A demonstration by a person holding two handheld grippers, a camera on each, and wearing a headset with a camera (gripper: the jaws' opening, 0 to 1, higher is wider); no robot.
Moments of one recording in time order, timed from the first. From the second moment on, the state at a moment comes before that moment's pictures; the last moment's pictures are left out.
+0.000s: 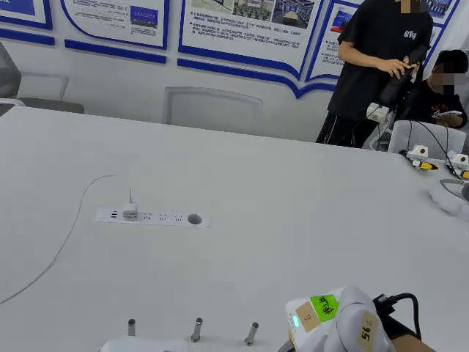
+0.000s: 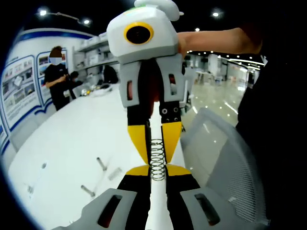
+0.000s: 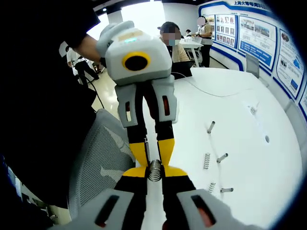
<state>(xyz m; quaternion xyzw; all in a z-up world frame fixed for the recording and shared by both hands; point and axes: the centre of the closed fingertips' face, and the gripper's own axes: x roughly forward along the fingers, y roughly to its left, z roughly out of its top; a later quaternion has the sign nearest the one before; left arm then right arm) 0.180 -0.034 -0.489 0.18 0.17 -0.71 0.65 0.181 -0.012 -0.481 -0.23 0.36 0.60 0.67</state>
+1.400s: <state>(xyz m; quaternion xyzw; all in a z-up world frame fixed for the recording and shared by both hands) 0.241 0.064 -0.538 0.11 0.26 -0.56 0.78 0.218 0.019 -0.517 -0.24 0.39 0.60 0.66</state>
